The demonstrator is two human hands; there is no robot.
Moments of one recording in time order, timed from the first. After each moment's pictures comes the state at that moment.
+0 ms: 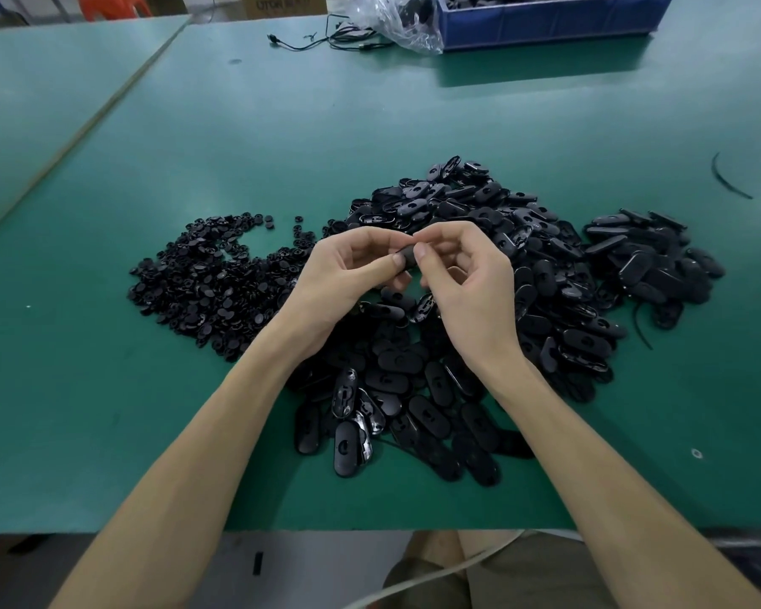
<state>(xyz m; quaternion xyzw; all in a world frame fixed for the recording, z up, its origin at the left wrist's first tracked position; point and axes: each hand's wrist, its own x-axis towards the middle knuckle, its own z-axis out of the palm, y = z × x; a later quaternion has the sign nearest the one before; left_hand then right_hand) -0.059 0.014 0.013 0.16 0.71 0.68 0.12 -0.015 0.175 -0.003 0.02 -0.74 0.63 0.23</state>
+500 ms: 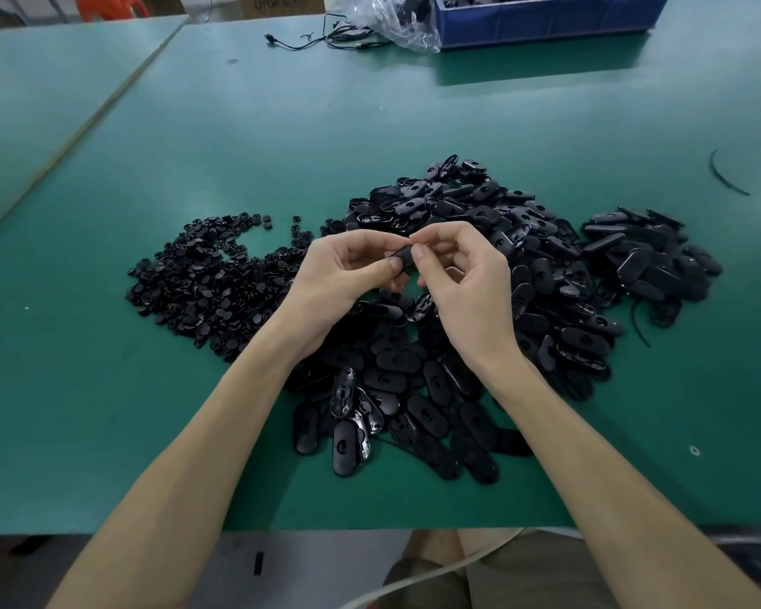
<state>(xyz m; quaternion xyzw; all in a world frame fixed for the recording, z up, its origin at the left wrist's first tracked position) -0.060 0.013 0.009 0.17 0.70 0.69 0.11 -0.015 0.176 -0.005 0.01 -0.74 0.63 0.21</state>
